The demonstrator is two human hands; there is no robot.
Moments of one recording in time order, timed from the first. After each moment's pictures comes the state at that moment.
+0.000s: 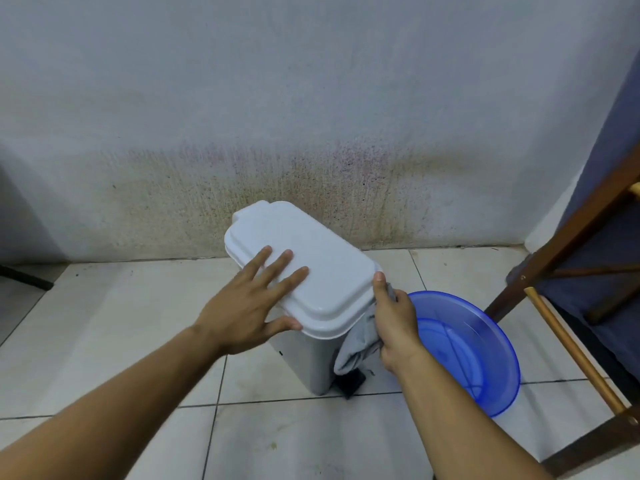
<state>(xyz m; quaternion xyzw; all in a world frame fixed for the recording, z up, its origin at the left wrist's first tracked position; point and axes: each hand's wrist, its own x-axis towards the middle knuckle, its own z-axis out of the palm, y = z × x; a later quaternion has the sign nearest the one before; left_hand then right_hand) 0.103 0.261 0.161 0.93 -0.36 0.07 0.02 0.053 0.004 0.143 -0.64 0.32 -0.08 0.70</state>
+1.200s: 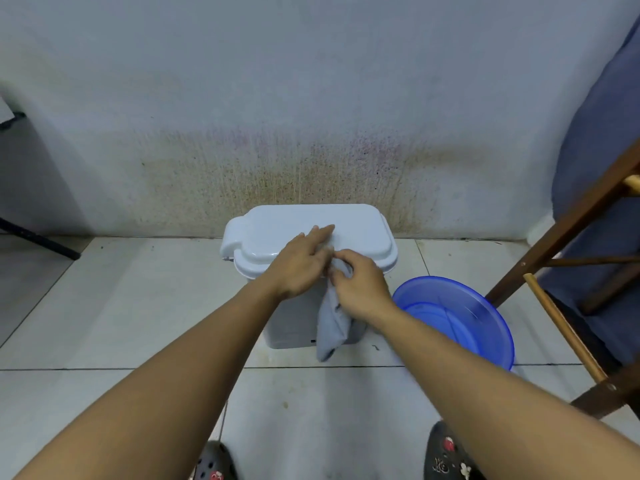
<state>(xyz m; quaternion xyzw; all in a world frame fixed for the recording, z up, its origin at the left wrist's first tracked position) 0.080 0.210 0.202 0.90 -0.17 -0.08 0.39 0.028 0.068 0.194 -0.86 0.04 -0.04 0.50</state>
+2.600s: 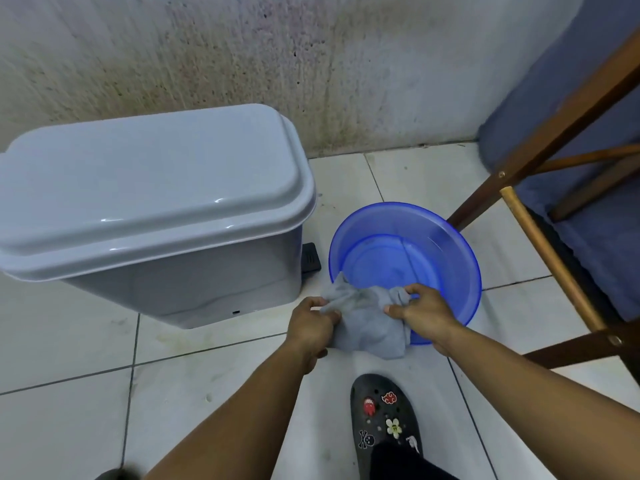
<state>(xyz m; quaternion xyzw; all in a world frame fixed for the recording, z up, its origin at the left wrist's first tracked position) 0.034 0.034 -0.023 0.70 0.22 -0.36 0.58 -0.007 -0.178 -0.031 -0.78 0.37 0.12 0.49</state>
